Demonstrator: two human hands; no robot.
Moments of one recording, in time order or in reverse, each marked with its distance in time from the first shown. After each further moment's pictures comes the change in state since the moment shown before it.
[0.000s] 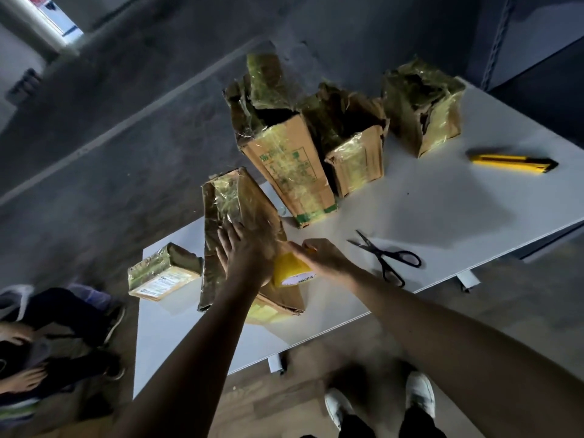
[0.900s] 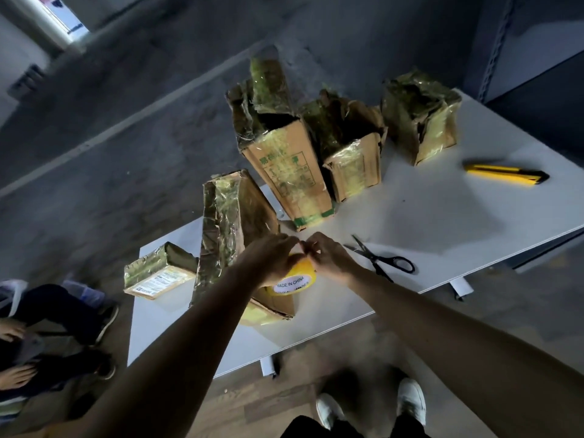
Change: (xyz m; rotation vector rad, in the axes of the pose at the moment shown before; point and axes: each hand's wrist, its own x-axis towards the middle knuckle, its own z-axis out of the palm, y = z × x) left_hand 0.009 0.017 0.002 0.403 -0.150 0.702; right_hand -0.006 -0.003 -0.017 -0.300 0.120 -0.021
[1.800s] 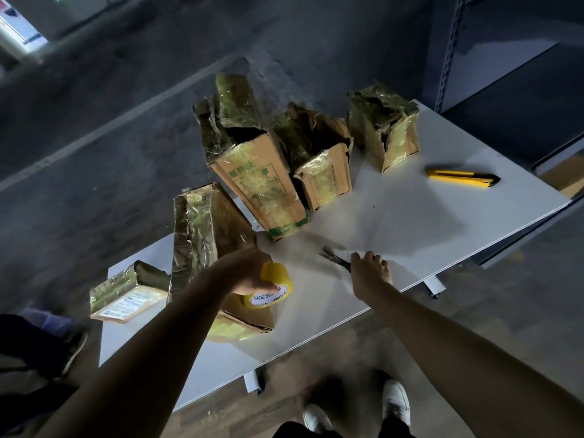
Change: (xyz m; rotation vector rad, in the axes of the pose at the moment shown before) left_hand 0.015 -0.005 -0.005 0.039 -0.233 -0.021; right_hand -0.031 0.087 -0.045 -0.779 0.009 0.376
